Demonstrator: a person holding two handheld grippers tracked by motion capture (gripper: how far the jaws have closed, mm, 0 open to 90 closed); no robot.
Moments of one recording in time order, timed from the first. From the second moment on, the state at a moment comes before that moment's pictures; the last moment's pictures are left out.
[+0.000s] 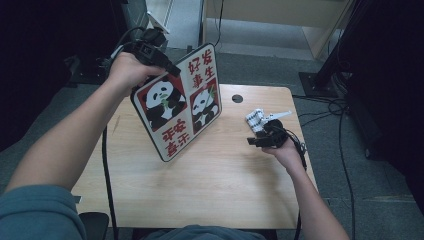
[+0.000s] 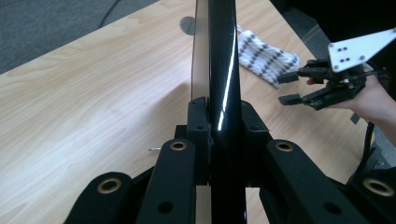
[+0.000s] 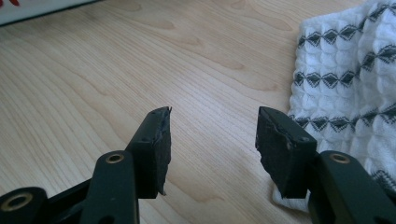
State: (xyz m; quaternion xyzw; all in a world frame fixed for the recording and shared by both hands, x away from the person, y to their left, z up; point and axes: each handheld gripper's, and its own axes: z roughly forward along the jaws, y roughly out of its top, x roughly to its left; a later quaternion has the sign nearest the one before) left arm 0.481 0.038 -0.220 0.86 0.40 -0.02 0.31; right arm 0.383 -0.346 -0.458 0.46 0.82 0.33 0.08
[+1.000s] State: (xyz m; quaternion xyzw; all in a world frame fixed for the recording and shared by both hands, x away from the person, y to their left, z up) left arm 0.439 0.012 -0.242 0.87 0.37 -0.06 0.31; right arm 0.384 -0.349 -0.459 0.46 0.82 0.33 0.08
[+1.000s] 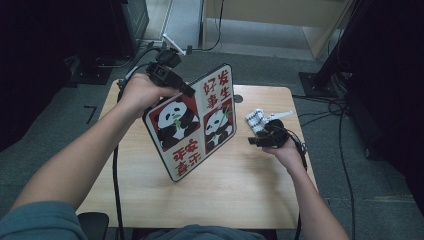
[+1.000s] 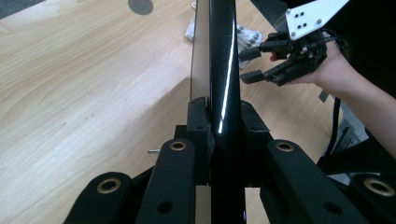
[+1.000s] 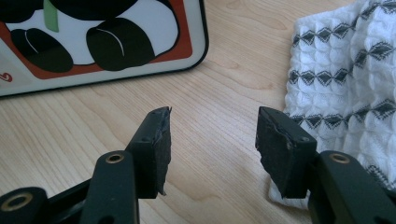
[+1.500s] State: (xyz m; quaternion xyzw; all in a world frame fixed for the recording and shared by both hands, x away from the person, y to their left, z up) left arm 0.442 0.015 -0.245 0.87 0.38 -0.06 0.31; right arm 0.383 -0.352 -0.459 0.47 0.82 0.33 0.08
